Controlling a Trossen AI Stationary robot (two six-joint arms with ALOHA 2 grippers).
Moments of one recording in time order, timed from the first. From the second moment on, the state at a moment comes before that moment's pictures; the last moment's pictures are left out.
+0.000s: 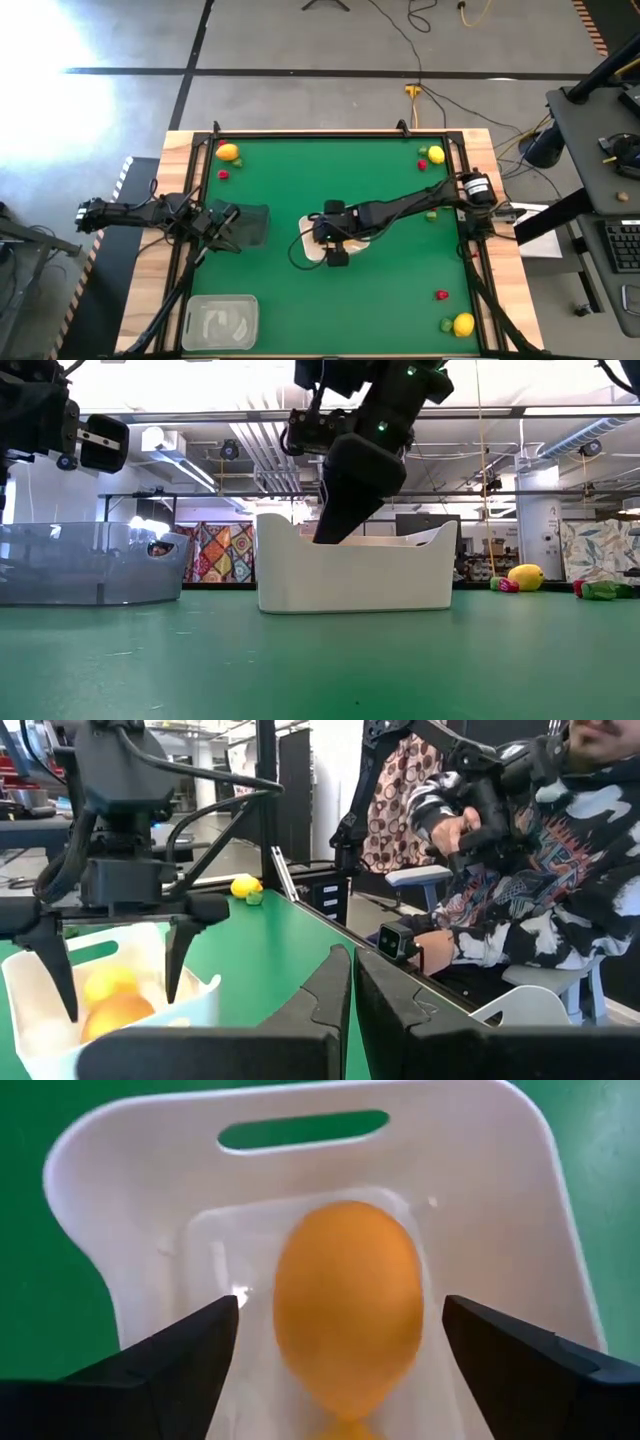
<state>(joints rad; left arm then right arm) -0.07 0.06 0.02 0.06 0.50 -0.04 0.12 1.96 1.42 -0.51 0.15 -0.01</state>
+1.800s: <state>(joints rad) -0.07 0.06 0.02 0.06 0.50 -0.04 -0.74 1.60 1.25 -1.22 0.29 0.26</state>
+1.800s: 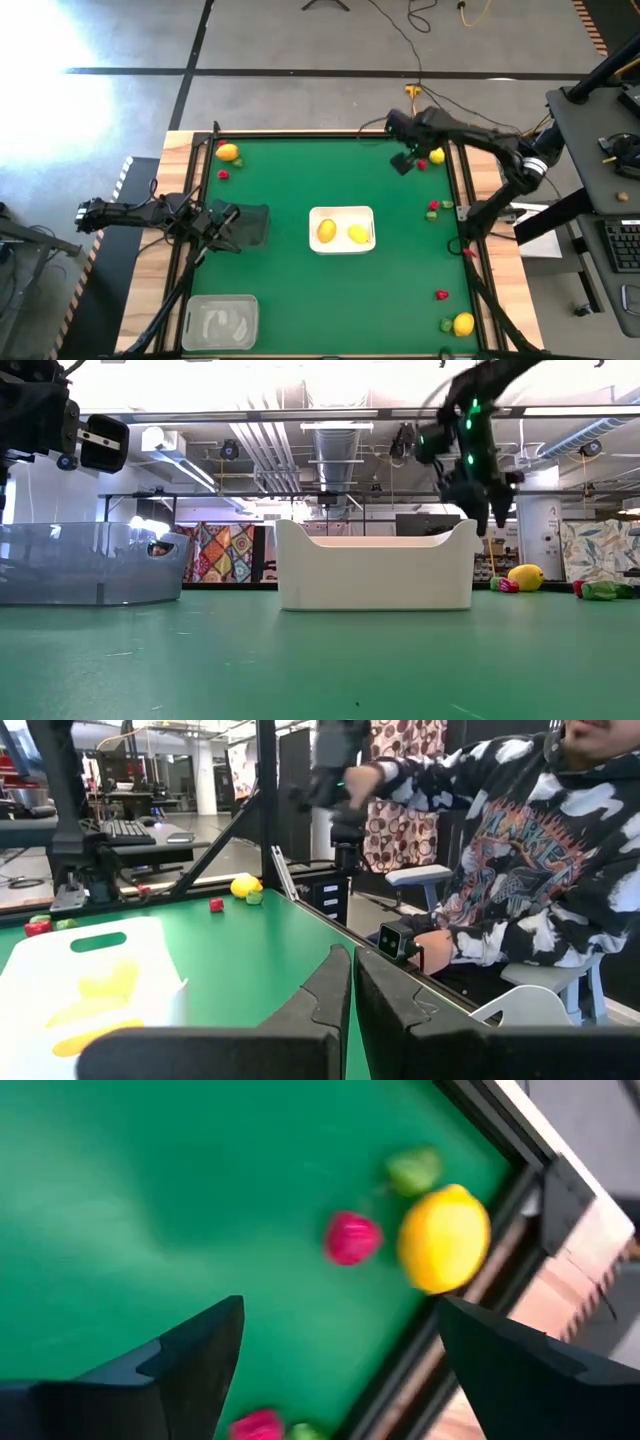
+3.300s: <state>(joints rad) -0.07 0.06 0.02 0.06 0.50 -0.04 -1.04 2.11 1.52 -1.47 0.37 0.21</state>
